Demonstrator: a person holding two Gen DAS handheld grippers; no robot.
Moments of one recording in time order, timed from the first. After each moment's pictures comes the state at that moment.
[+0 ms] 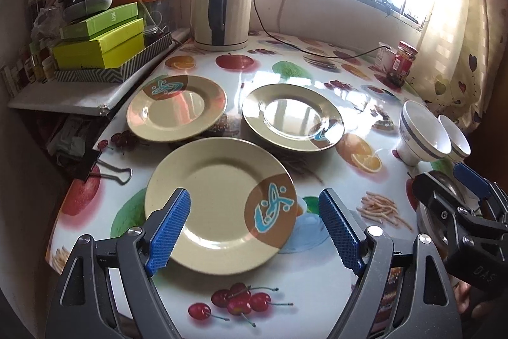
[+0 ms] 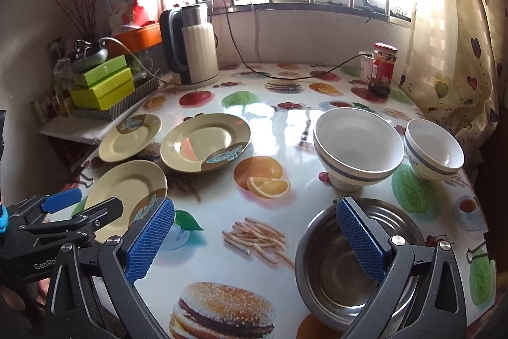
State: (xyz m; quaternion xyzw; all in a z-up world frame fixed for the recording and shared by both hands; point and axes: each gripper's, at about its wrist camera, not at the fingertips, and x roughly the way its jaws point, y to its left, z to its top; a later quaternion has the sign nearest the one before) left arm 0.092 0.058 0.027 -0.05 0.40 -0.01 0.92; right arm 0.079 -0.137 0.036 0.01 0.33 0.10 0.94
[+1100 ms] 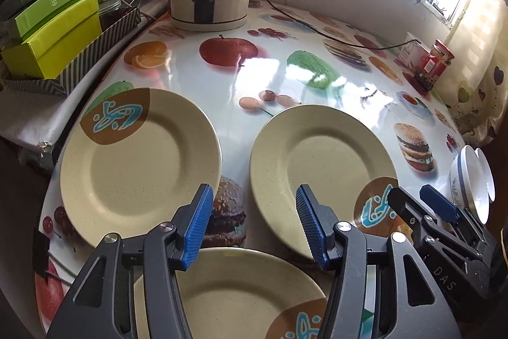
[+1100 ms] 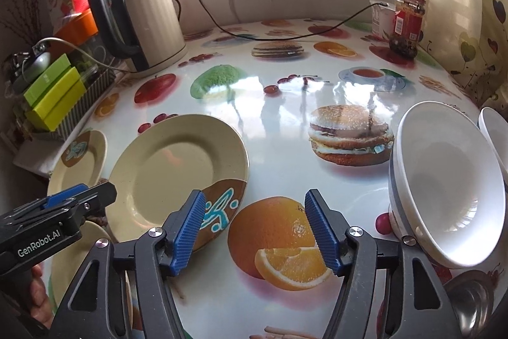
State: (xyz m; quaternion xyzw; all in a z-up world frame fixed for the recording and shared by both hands) left arm 0.239 0.079 -0.008 -0.07 0.47 -0.04 0.88; right arm 0.222 -0.114 -0.017 0.06 0.42 0.05 0.91
